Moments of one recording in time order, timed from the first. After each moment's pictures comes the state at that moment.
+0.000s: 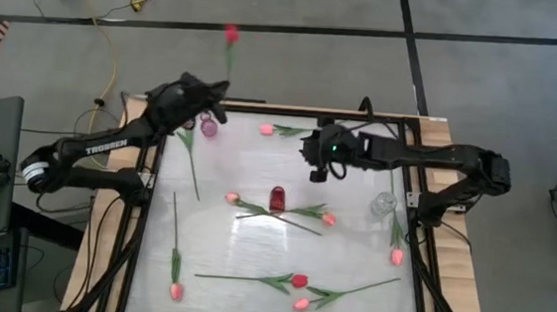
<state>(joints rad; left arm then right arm) 0.72 1.06 0.60 0.52 -0.08 -0.09 -0.20 1.44 1.11 -0.30 0.26 -0.49</state>
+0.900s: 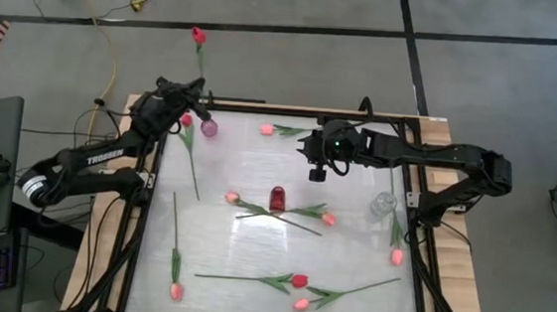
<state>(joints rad) 0.93 1.00 0.37 0.78 -0.07 -0.01 -0.22 1.43 1.11 -0.26 0.18 -0.44</state>
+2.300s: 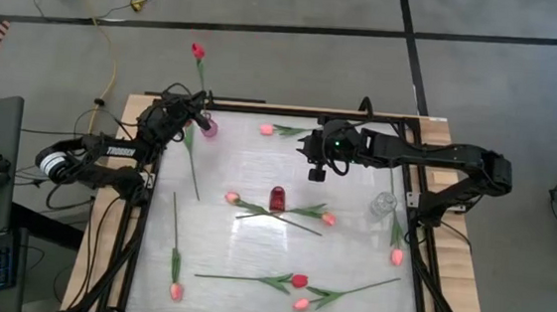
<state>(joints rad) 0.98 1.24 0.19 1.17 -0.02 -0.10 -0.22 1.43 1.11 -0.25 0.18 -0.42</state>
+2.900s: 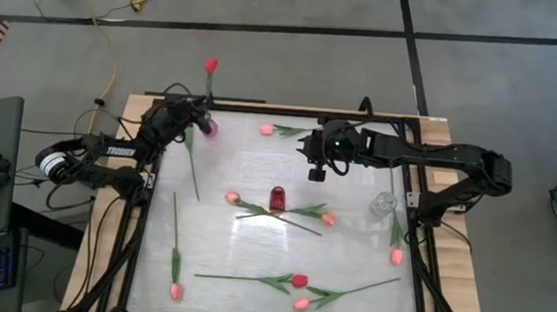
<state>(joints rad) 0.98 1.24 0.19 1.04 0.01 -0.15 -0.22 1.43 1.11 -0.25 0.18 -0.42</state>
